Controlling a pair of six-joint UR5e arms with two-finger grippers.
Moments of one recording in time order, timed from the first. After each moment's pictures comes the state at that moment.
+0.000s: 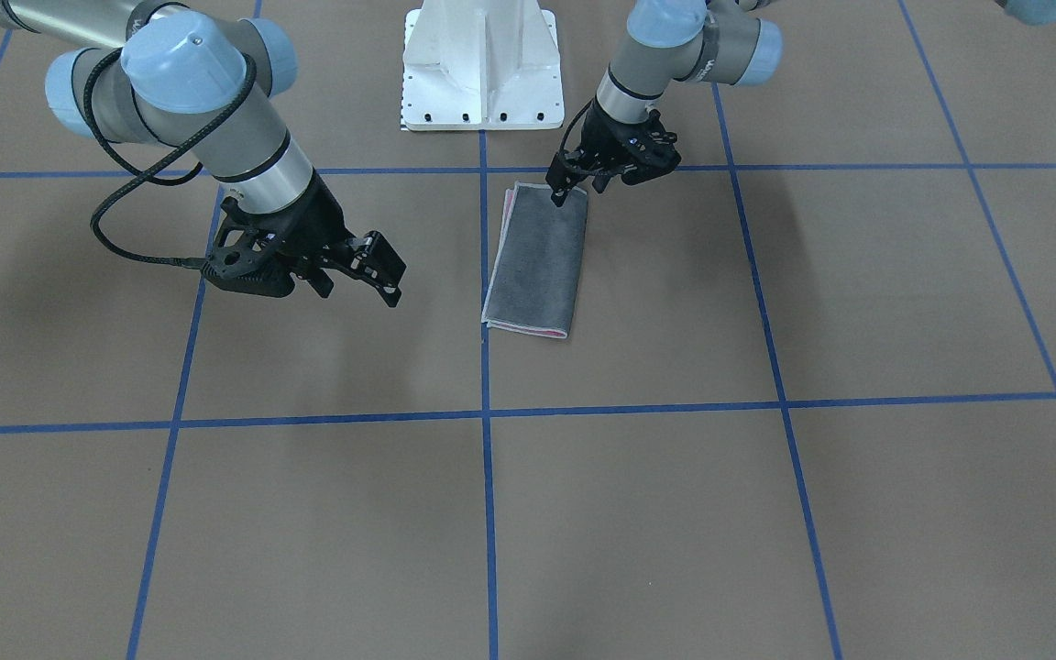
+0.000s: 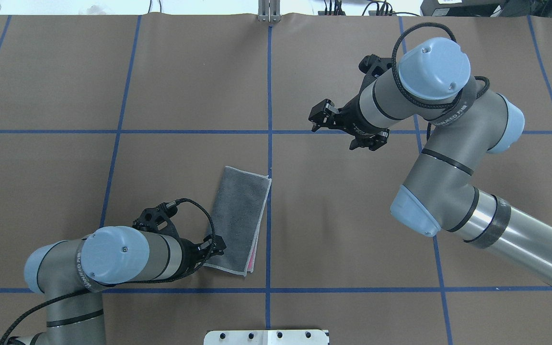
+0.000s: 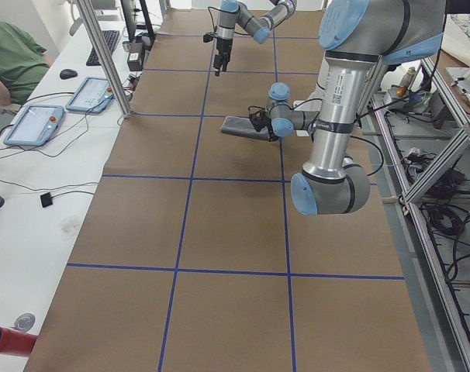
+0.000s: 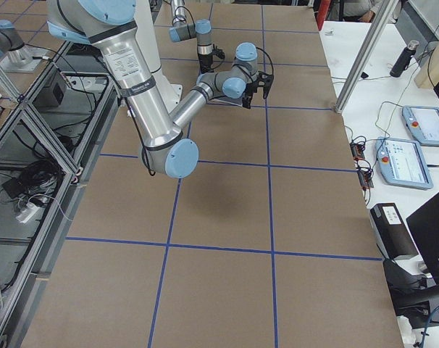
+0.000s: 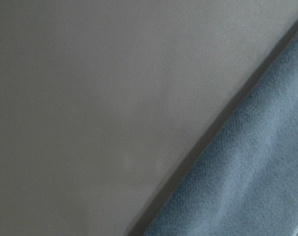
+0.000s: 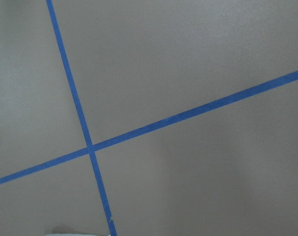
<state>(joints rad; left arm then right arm) -0.26 -1.88 -1.87 -2.00 -1.70 -1.93 0.71 -1.05 1.77 -1.30 2.01 1.53</state>
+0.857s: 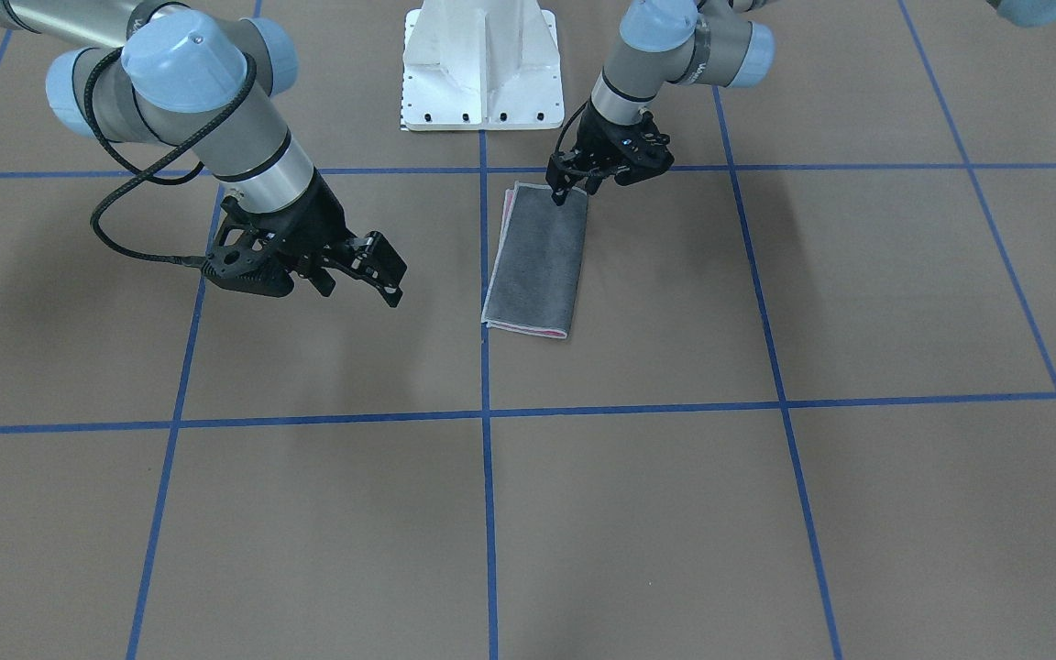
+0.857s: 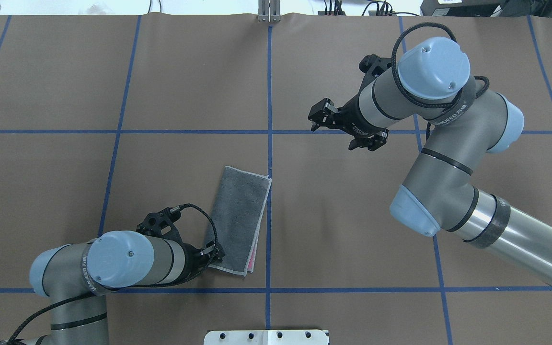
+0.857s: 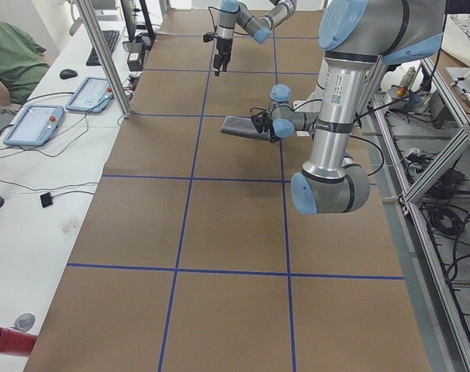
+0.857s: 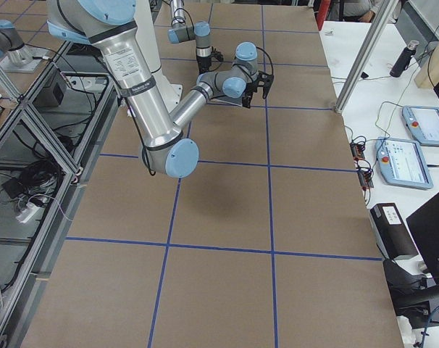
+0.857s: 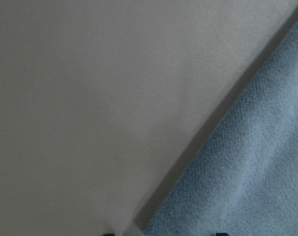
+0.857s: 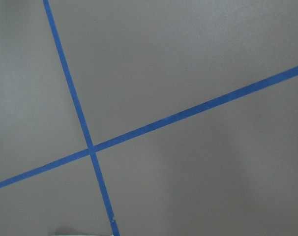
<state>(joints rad) -0.25 -1.89 -1.85 -2.00 -1.71 -1.92 0.71 -1.04 1.77 -1.30 2.01 1.55</state>
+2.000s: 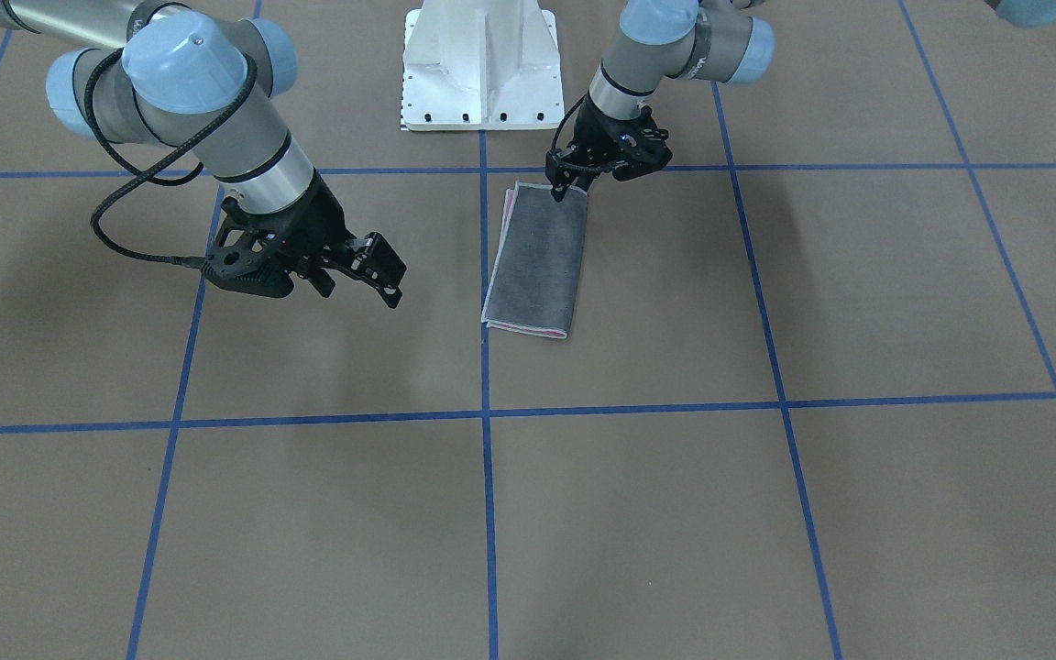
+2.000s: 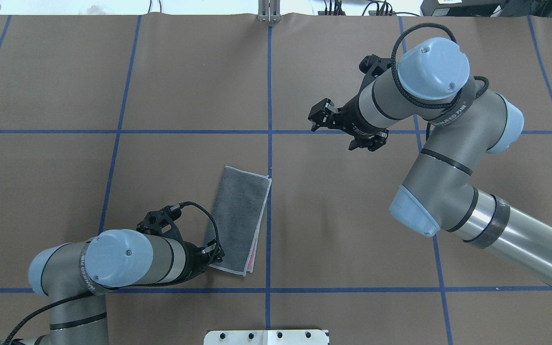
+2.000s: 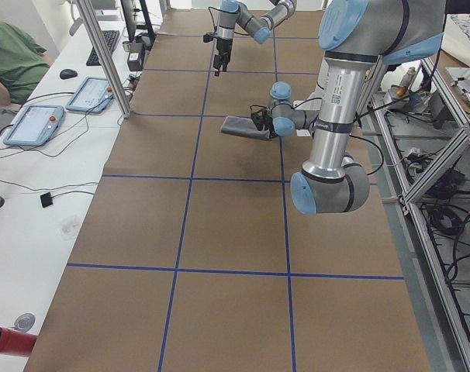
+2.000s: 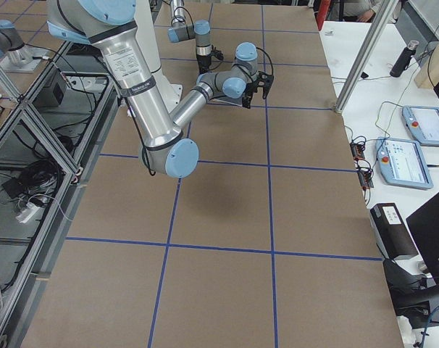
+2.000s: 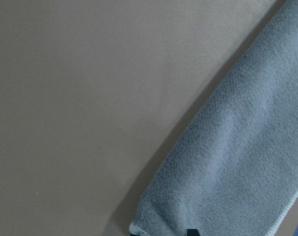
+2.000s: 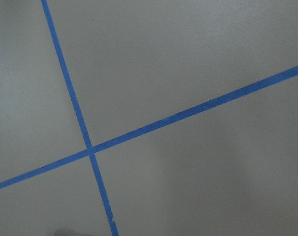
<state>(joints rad) -0.25 -1.89 -1.86 -2.00 -1.70 -1.92 0.71 -1.04 1.76 -1.30 2.01 1.55</state>
